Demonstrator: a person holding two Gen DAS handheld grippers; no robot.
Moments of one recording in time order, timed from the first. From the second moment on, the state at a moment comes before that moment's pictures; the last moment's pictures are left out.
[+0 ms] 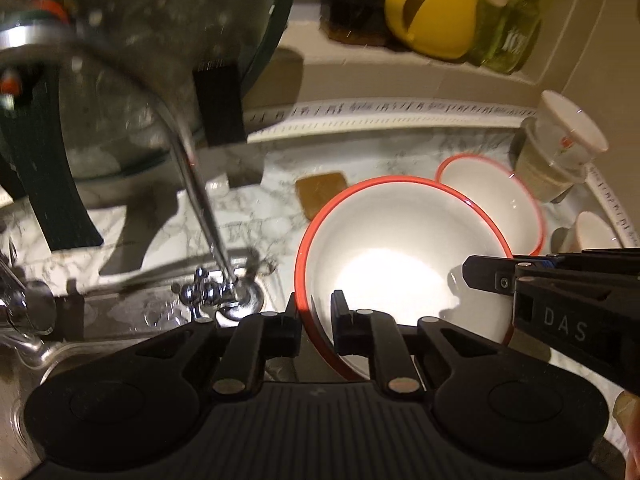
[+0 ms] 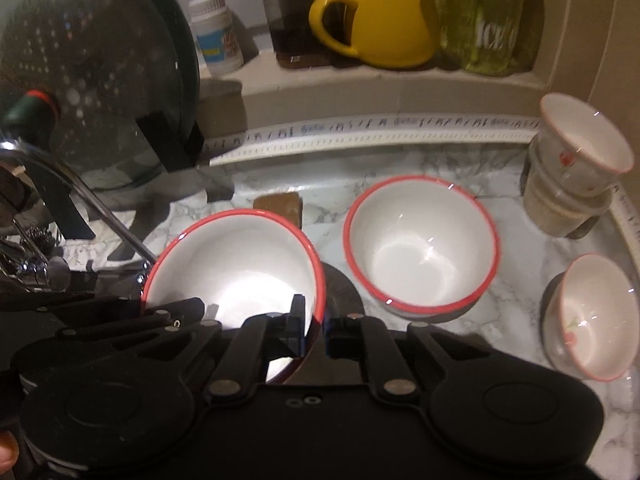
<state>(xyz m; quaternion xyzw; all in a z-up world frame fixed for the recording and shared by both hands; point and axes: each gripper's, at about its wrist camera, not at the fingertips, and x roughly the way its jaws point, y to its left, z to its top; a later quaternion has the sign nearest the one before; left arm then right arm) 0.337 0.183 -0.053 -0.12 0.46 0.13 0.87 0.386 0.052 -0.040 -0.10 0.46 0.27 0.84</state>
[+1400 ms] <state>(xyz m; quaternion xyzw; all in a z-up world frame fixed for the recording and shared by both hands) 0.469 0.116 -0.054 -0.02 0.49 0.08 0.87 0.469 -0.016 -0.041 -0.07 0.47 0.20 0.86</state>
